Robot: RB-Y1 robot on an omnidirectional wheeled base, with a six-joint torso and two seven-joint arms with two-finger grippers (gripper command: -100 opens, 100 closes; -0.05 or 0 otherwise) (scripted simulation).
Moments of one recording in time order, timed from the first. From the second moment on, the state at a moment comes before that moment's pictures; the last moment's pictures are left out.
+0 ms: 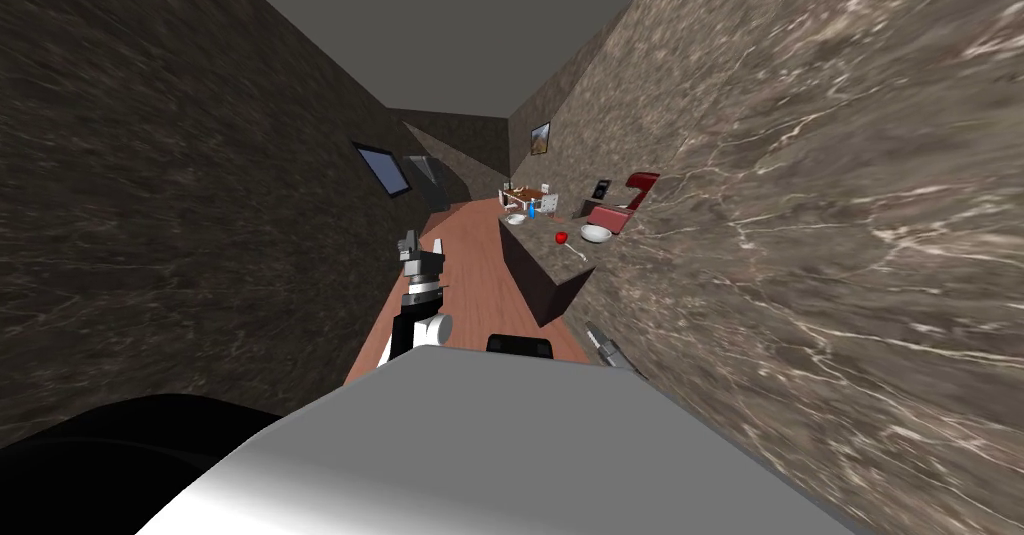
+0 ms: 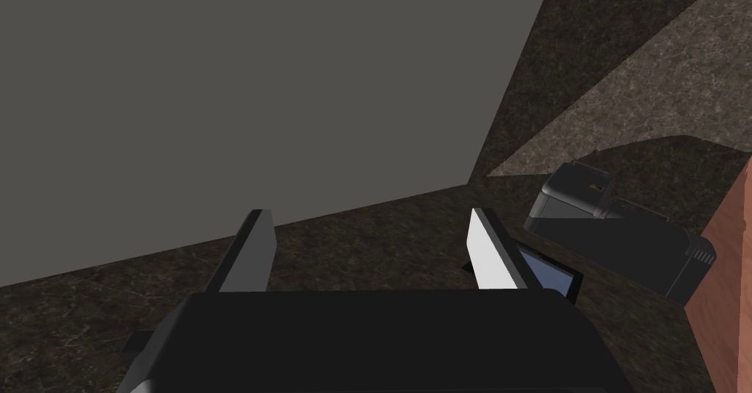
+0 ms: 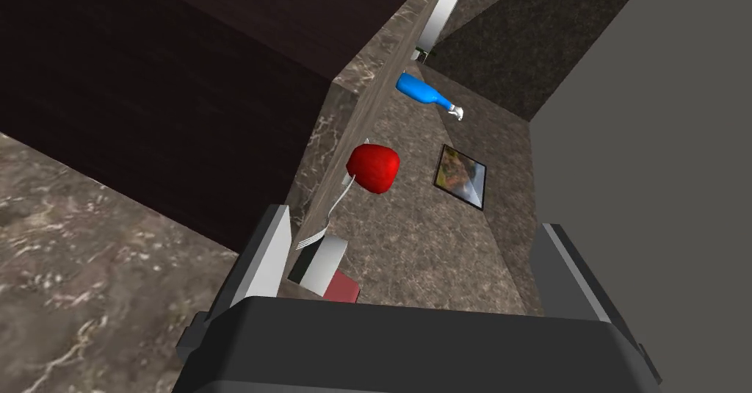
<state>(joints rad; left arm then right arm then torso) 0.51 -0.04 0.01 -2.32 0.05 -0.42 0.10 0.88 -0.65 0.18 -1.85 0.12 -0.59 -0.08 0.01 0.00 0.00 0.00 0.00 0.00</state>
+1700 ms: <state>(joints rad) 0.51 -0.04 0.01 -2.32 0.05 -0.42 0.10 0.97 -1.14 0.25 -1.40 0.10 -0.54 0.05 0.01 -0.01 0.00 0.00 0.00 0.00</state>
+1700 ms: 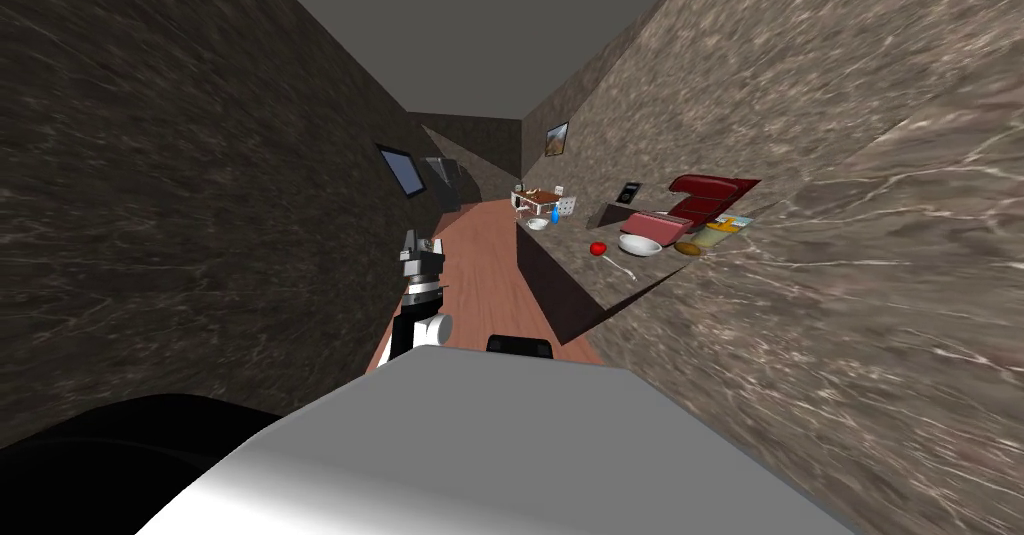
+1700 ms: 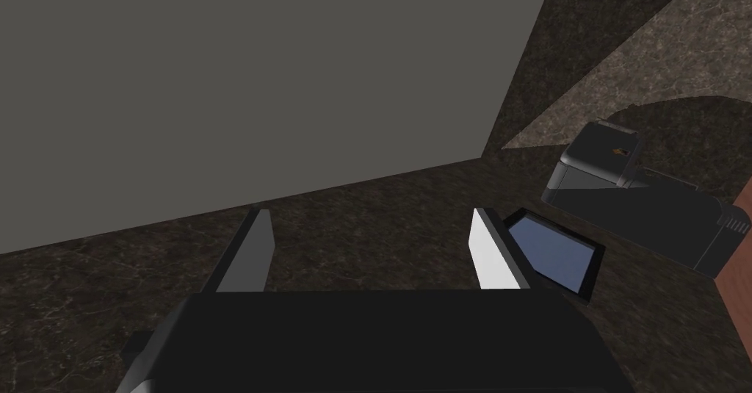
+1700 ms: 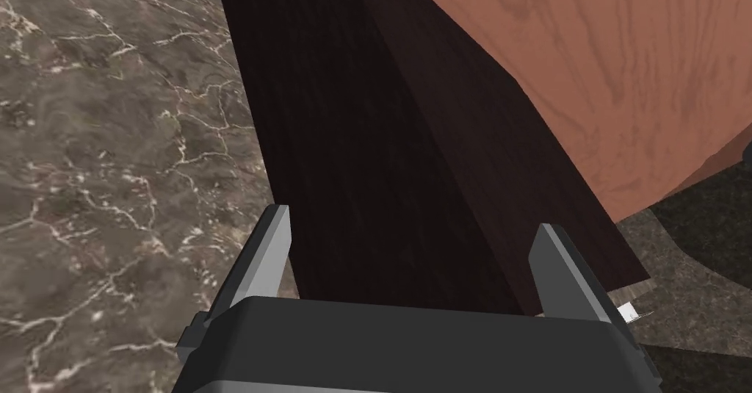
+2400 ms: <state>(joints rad) 0.51 -0.04 0.01 -2.32 0.05 -0.42 0.10 0.98 -1.33 0.28 -1.23 0.09 -0.52 0.14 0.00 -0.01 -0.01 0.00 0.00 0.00</state>
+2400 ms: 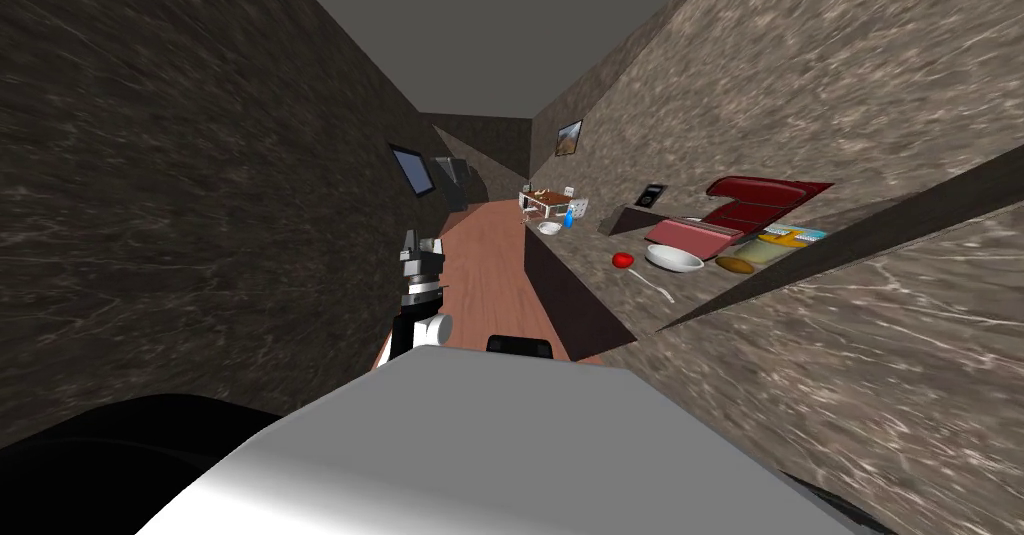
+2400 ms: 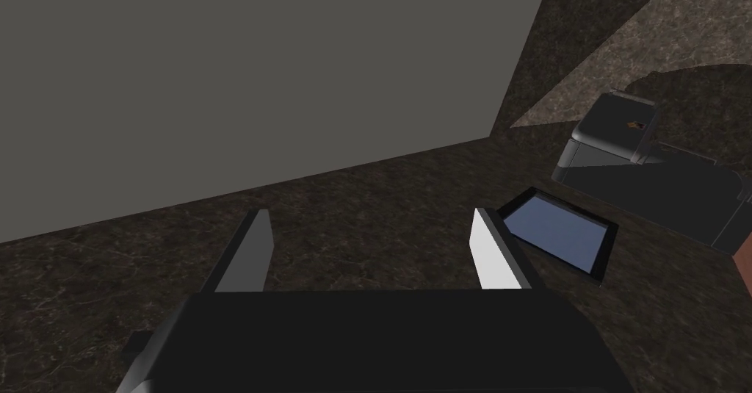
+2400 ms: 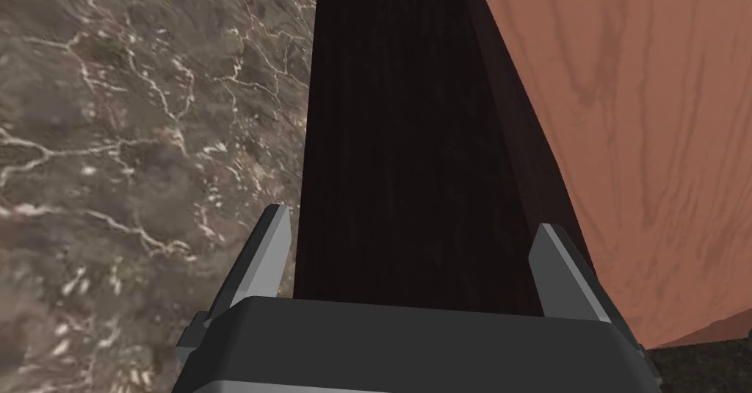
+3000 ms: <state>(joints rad) 0.52 -0.04 0.01 -2.32 0.05 -0.42 0.10 0.98 -1.50 0.32 -1.11 0.07 -0.46 0.23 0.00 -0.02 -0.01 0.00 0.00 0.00</state>
